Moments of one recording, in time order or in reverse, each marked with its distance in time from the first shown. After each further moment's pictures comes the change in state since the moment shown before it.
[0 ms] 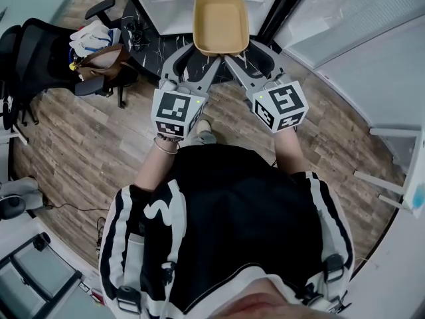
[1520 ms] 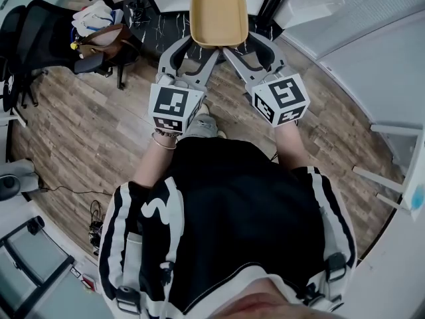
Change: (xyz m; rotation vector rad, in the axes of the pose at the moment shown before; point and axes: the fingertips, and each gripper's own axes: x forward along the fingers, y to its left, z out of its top) left arm -0.047 -0.045 -0.010 0.003 0.006 0.060; right arm -0.049 0.038 -0.013 -0.012 0.003 0.054
